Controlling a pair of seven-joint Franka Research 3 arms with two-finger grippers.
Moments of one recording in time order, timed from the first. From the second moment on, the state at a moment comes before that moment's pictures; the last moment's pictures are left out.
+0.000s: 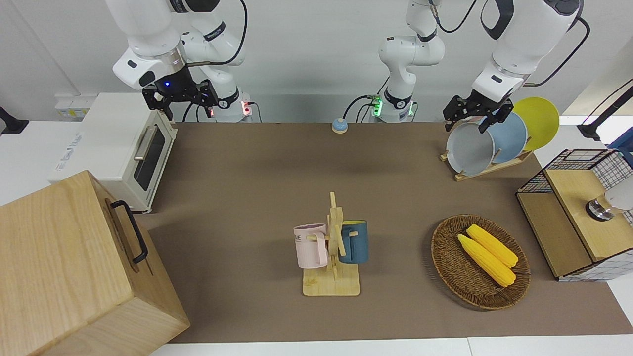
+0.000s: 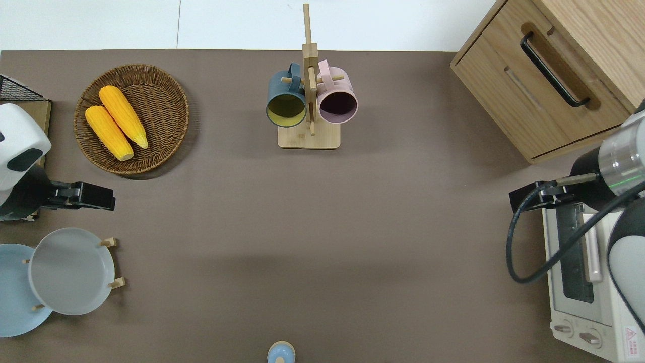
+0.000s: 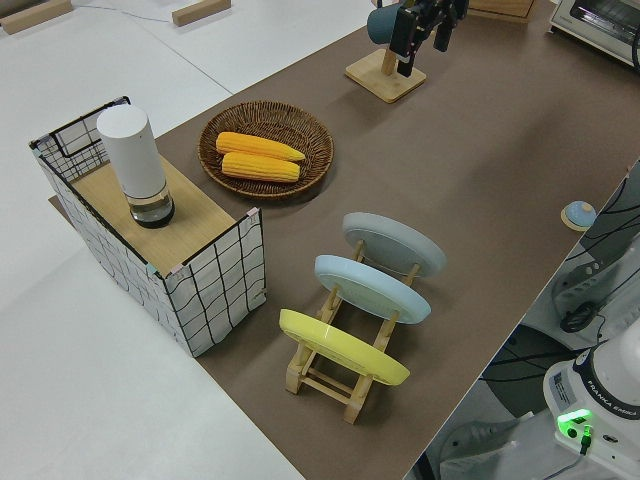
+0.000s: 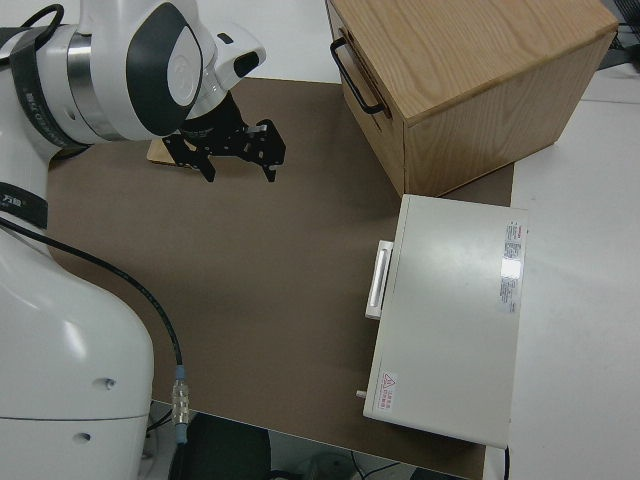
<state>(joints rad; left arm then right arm) -0.09 -0.04 0.05 -1.66 -0.05 1.57 0.03 -0.26 0.02 0.38 -1.48 -0.03 1.38 0.04</state>
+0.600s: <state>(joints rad) -0.09 -0.04 0.05 -1.66 -0.04 1.57 0.02 -0.26 0.02 0.38 -1.48 -0.03 1.38 0.04</state>
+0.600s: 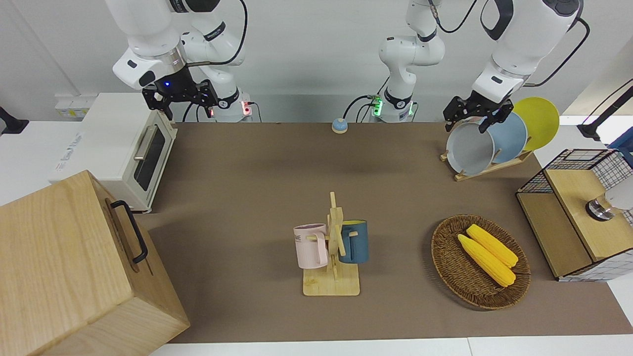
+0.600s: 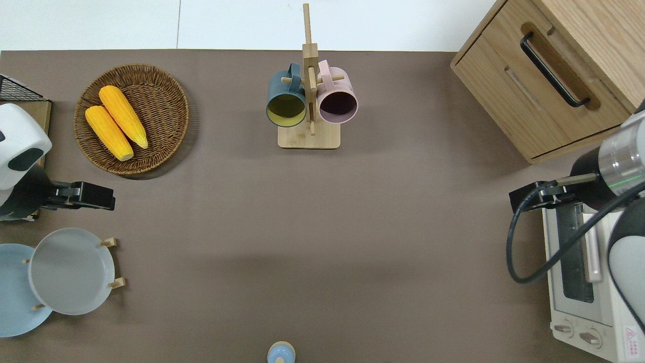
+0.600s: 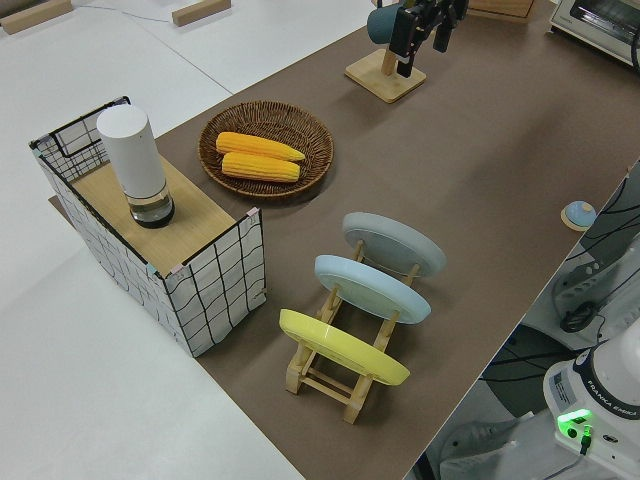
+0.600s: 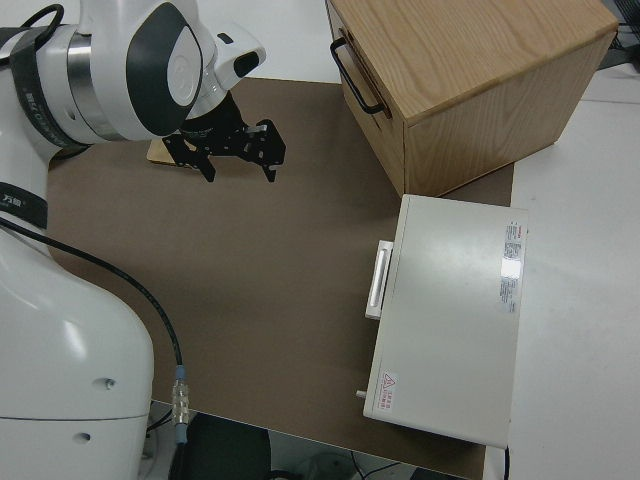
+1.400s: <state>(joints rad) -0.03 -0.12 0.17 -1.78 0.16 1.57 0.08 -0.26 0.02 0.38 -1.48 -0.03 1.38 0.04</state>
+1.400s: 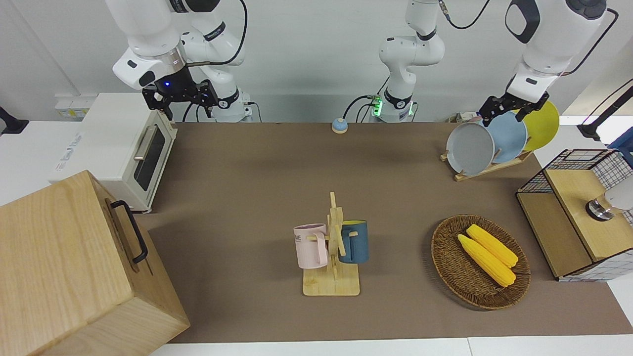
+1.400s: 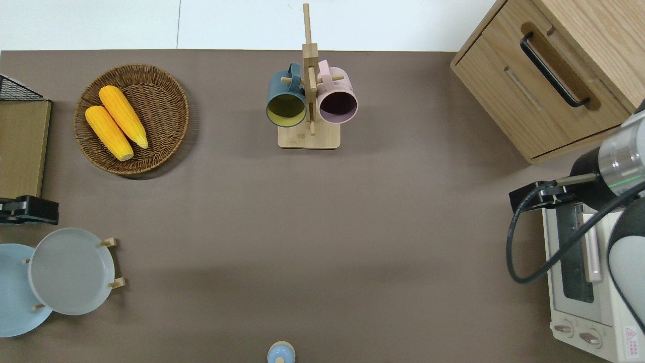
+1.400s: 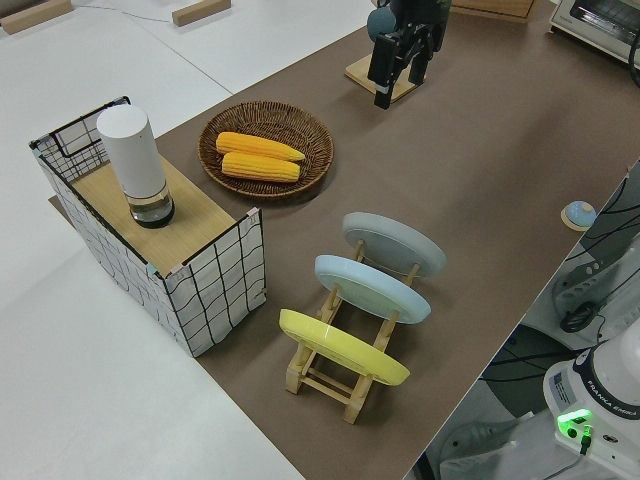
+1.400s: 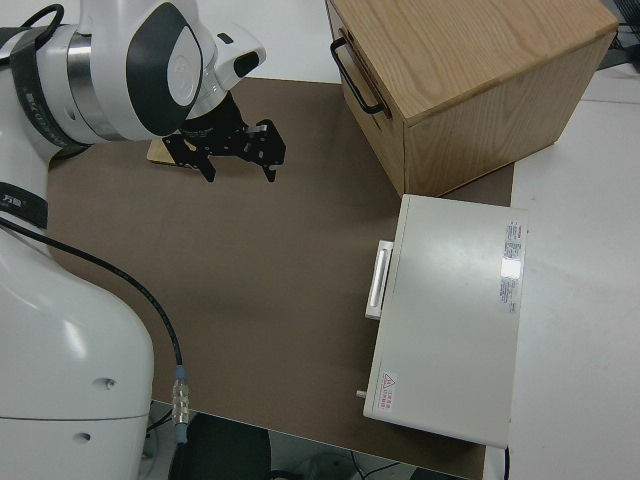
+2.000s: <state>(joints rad) 0.00 -0.23 0.28 -2.03 0.17 1.70 0.15 -0.26 0.02 0.38 -1.48 -0.03 1.38 0.04</state>
